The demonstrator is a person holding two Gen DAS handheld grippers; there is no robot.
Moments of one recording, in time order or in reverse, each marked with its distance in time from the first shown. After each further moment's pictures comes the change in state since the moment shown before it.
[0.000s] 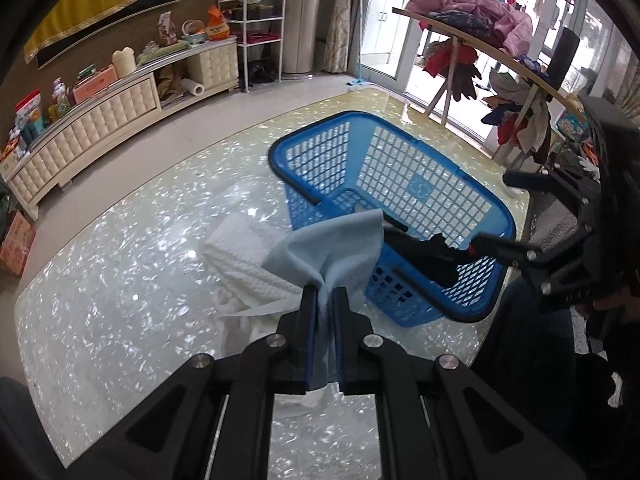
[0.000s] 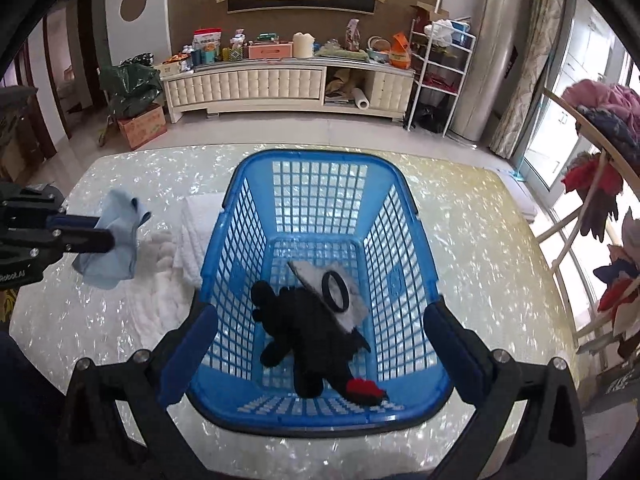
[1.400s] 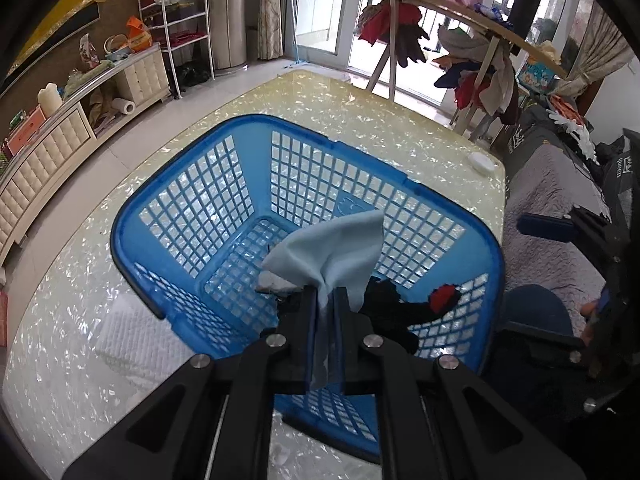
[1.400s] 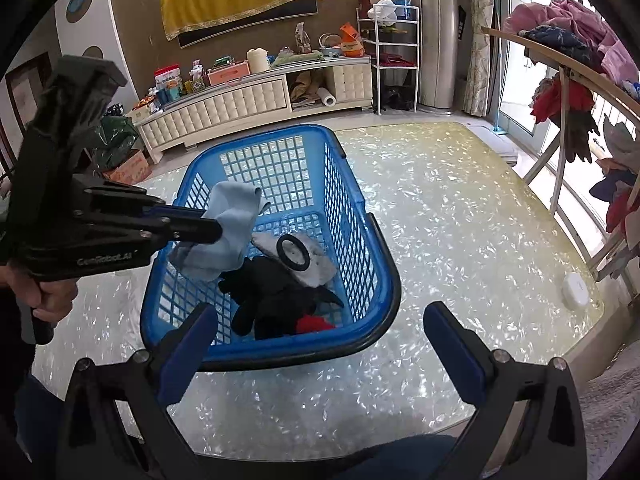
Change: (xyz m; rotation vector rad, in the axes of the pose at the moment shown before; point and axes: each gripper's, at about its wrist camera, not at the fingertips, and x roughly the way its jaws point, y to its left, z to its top) left arm 0.085 -0.067 0.058 0.186 0.071 -0.117; right arm -0.028 -0.061 -0.048 0.223 -0.036 0.042
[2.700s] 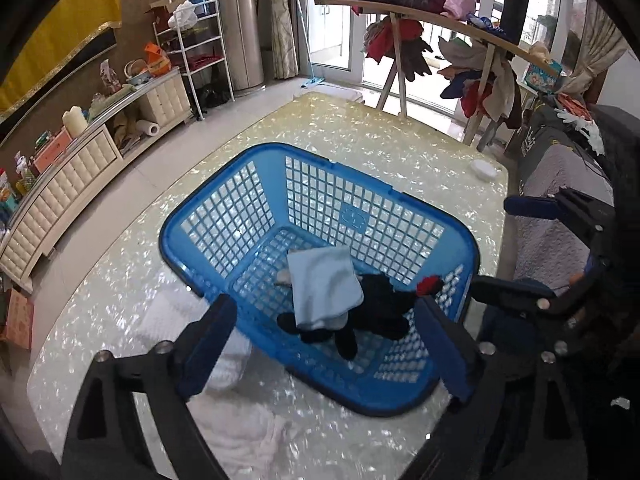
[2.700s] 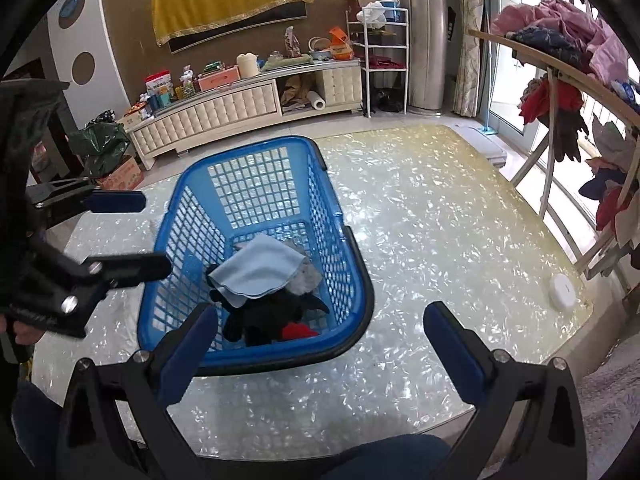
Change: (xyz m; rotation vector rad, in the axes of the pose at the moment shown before) left arm -0.047 -0.021 -0.010 0.028 -0.057 0.109; right arm -0.016 0.002 0.010 0.004 -0.004 -0.026
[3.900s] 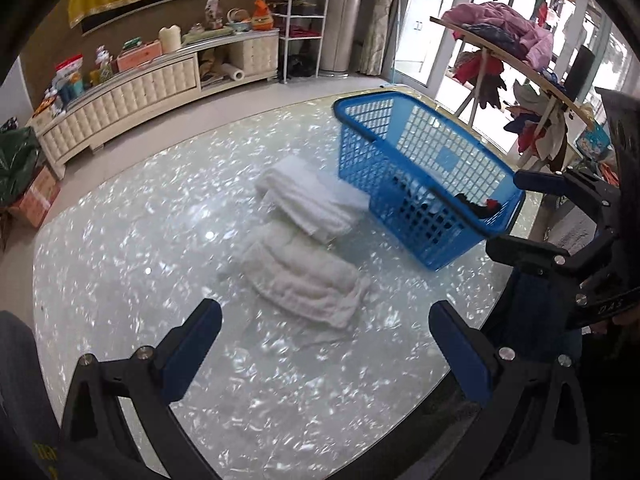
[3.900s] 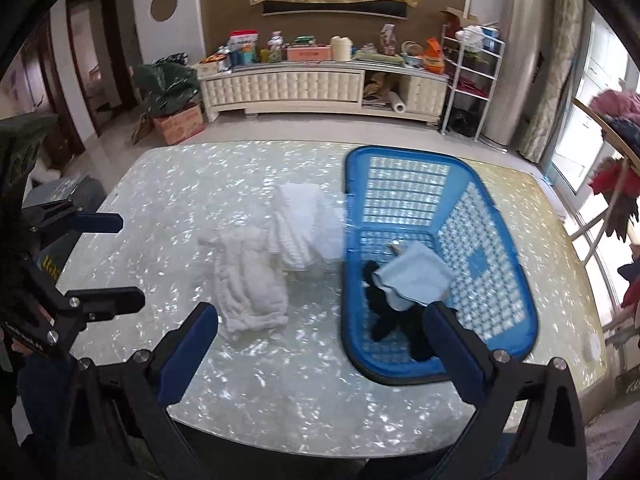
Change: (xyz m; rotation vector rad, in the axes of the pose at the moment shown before) left arm -0.089 0.088 -0.161 -0.327 -0.013 0.082; right arm 0.025 0.142 0.003 -0.271 0.043 0.095
